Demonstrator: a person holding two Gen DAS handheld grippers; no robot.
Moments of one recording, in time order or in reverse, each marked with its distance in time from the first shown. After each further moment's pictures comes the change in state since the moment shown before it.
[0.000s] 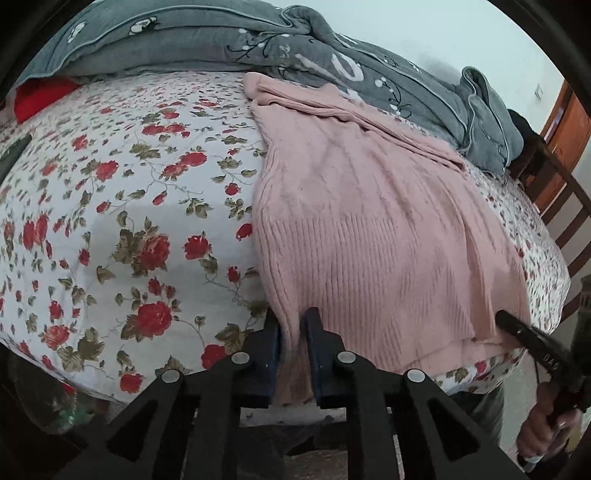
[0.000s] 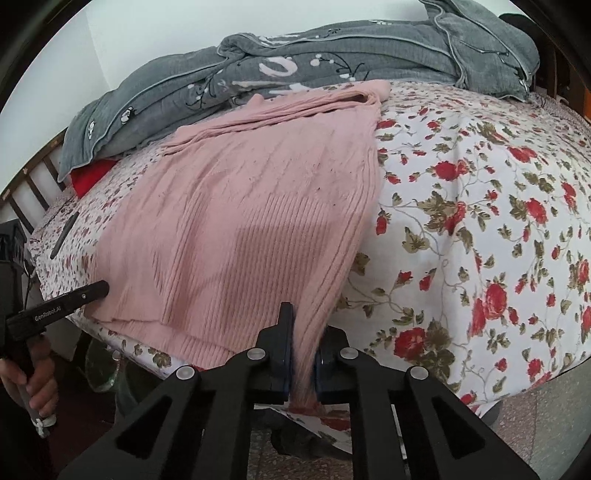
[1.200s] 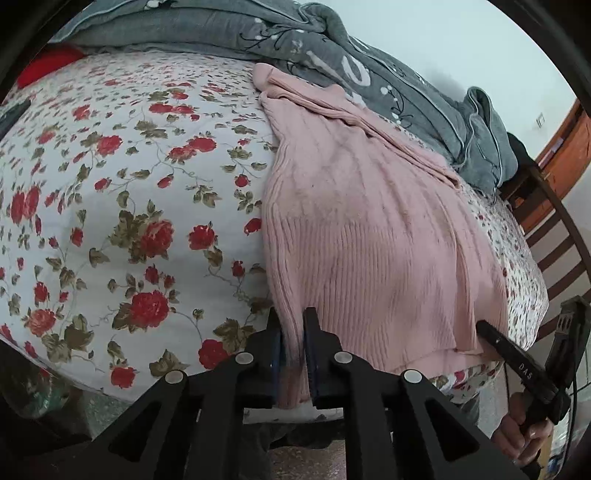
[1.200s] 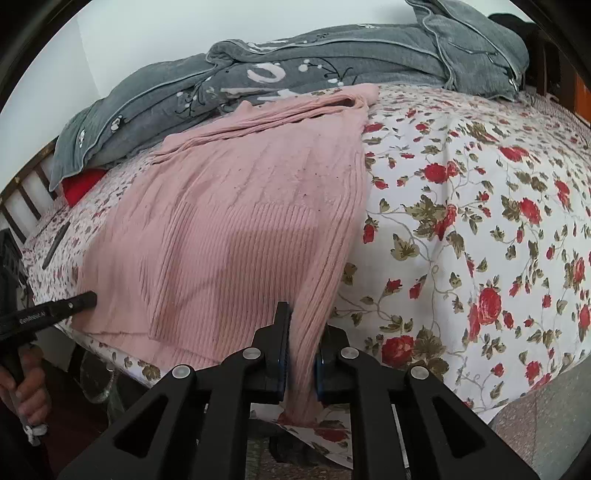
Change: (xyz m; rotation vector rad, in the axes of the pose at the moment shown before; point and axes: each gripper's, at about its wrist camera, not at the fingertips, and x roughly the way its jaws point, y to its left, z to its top) left arm 0.003 0.013 0.001 -0.104 0.032 -0.093; right arm 0.004 -0.006 0.002 0.028 -0.025 -0.030
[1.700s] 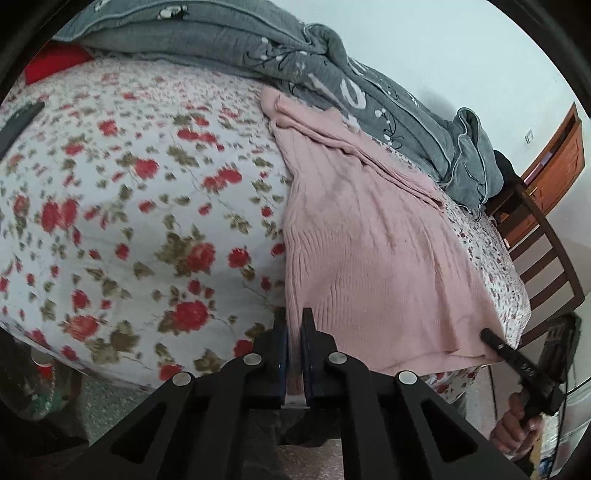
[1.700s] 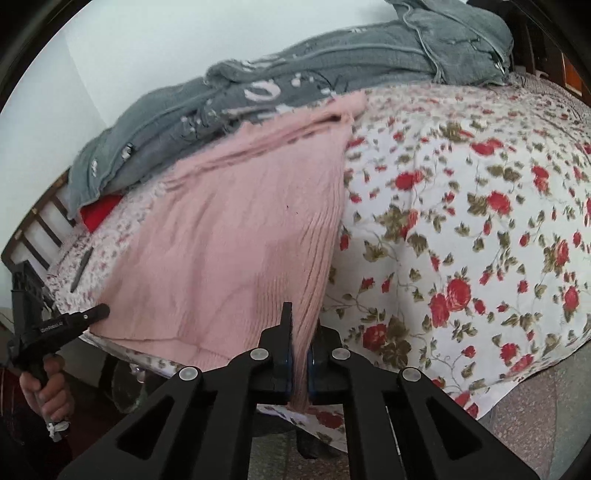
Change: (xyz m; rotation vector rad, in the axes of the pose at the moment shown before) left arm -0.037 0.022 0.003 -0.004 -0.057 -0.048; right arm -0.042 -0.021 0.001 0.077 -0.042 0.095
